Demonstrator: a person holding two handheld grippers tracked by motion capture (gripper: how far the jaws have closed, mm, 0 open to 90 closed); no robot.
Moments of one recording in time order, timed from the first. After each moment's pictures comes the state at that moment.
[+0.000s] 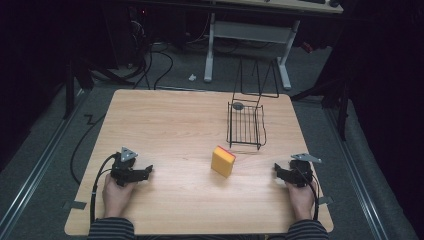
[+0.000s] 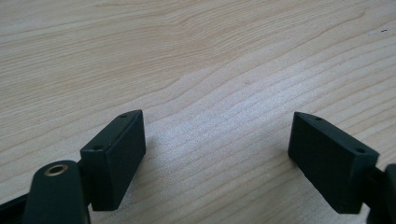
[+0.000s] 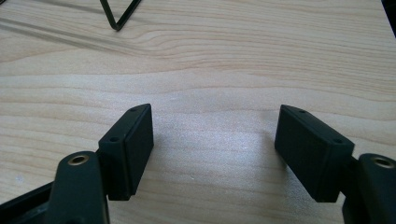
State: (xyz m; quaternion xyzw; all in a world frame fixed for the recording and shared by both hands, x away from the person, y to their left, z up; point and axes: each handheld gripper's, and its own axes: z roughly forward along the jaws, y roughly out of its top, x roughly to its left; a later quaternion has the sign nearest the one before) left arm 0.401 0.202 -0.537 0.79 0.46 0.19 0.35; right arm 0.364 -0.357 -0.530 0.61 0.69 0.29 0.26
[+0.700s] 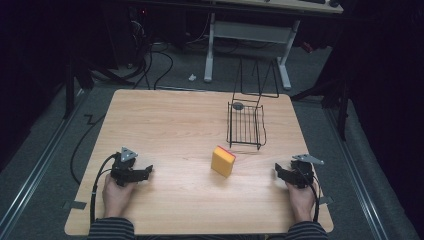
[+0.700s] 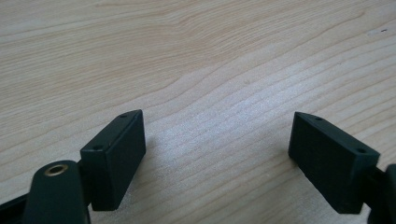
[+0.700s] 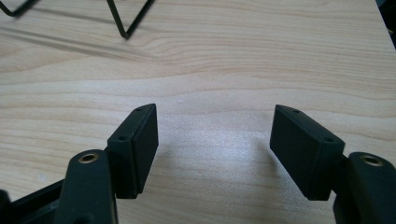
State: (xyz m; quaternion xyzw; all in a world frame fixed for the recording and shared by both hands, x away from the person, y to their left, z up) left arm 0.401 0.202 -0.537 0.79 0.46 0.19 0.35; right arm 0.357 -0.357 -0.524 0.61 0.69 0.31 0.26
